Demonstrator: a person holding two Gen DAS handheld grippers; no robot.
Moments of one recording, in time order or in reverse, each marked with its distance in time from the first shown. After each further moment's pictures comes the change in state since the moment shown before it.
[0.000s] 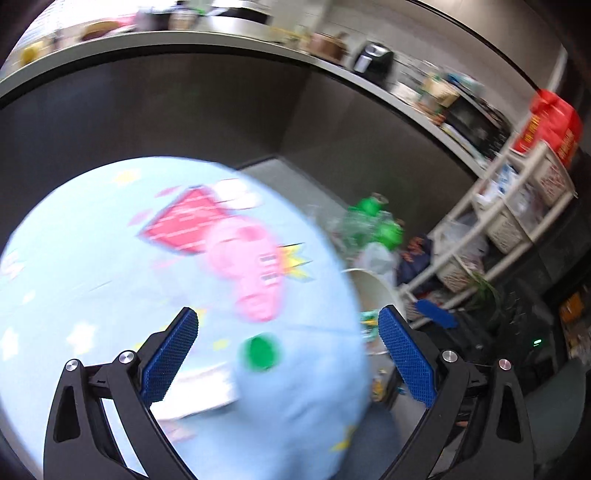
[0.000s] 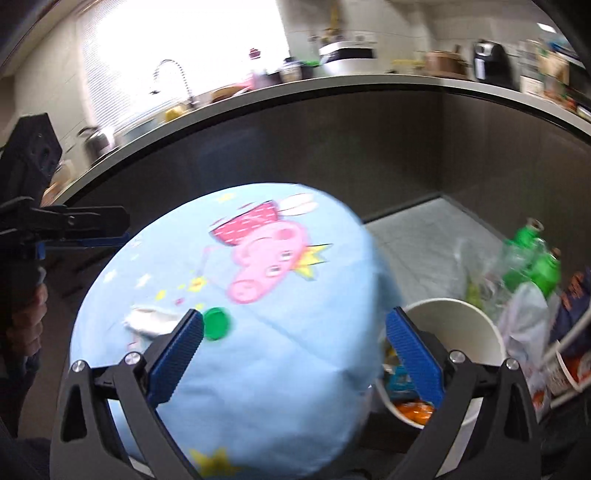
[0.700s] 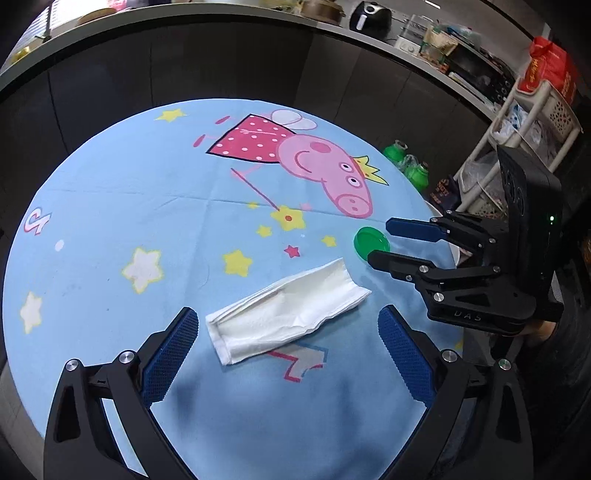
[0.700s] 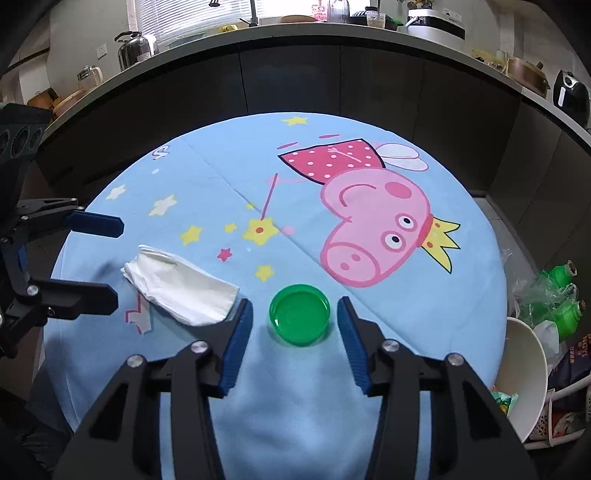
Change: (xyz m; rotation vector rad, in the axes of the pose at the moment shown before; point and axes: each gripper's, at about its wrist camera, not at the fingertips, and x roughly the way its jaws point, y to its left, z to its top) left arm 0.021 0.080 -0.065 0.171 0.128 0.025; right arm 0.102 0.092 -0.010 -0.227 0.224 0.021
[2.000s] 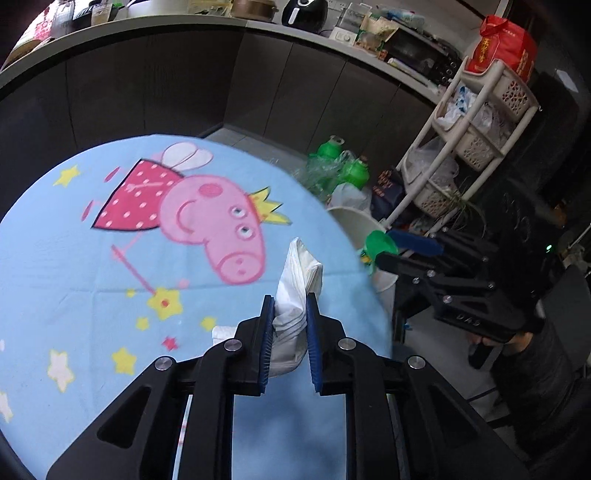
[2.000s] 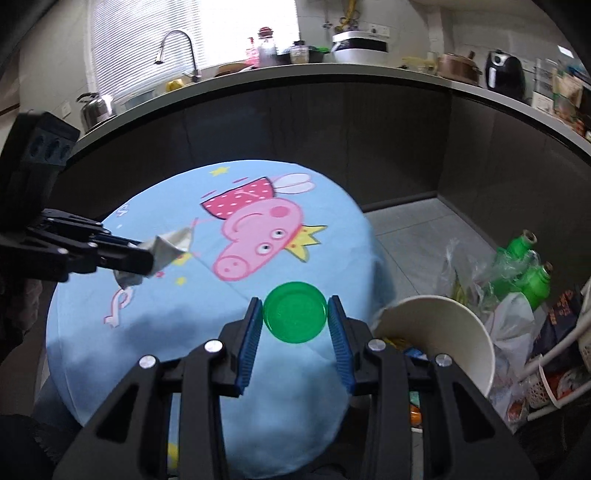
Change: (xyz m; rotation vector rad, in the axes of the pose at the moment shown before) left arm 0.016 -0.089 0.076 0.114 -0.003 -0.207; right arm -0.091 -0.100 -0.040 0.190 -0.161 -0.126
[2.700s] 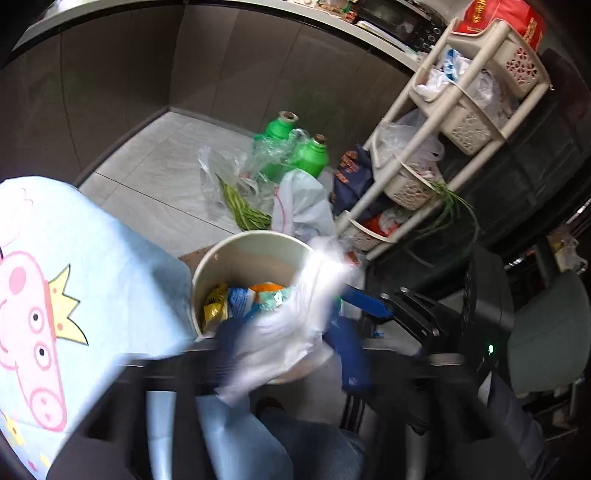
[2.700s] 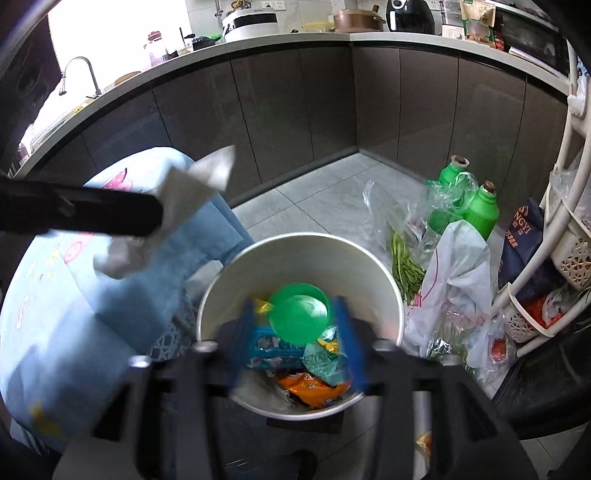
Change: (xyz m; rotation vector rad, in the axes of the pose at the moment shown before) left arm 0.169 -0.119 0.089 0.042 0.099 -0.043; right arm 0.037 -0.143 -0.068 0.226 0.055 -0.174
